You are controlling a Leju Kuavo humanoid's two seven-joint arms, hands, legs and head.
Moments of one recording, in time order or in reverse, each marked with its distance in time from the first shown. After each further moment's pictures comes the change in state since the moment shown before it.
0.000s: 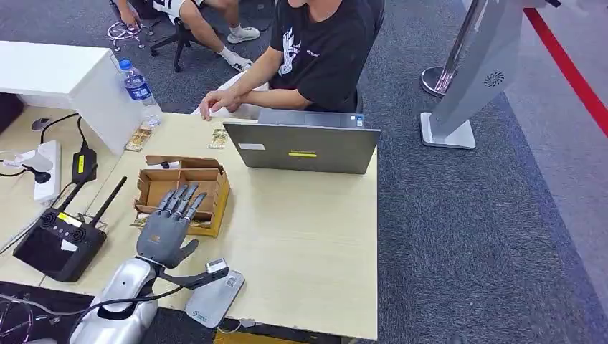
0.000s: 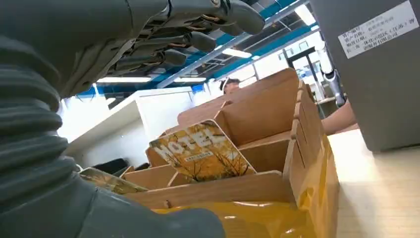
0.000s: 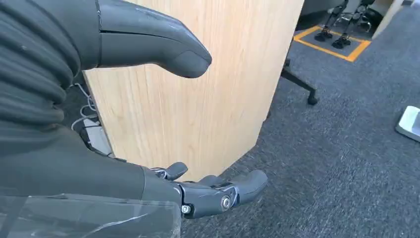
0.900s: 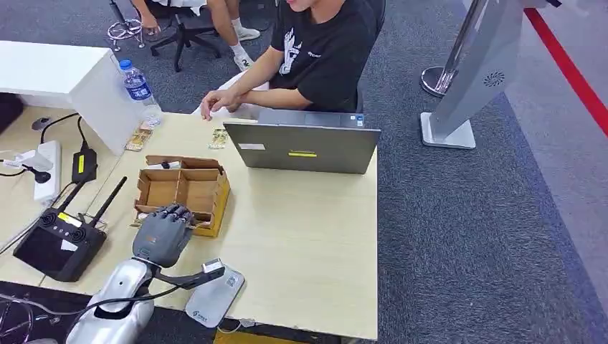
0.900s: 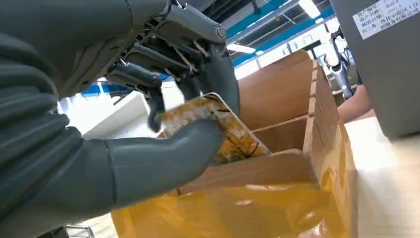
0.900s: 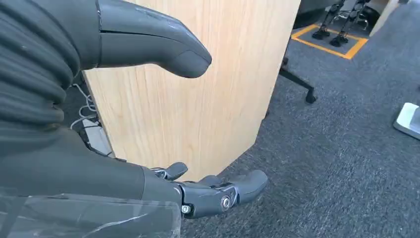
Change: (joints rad) left arm -0.005 0.018 0.005 0.033 0.008 0.013 0.008; right arm 0.002 0.000 -0.015 0.000 0.000 0.002 0.003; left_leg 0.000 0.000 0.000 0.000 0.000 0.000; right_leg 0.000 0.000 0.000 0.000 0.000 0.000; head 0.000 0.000
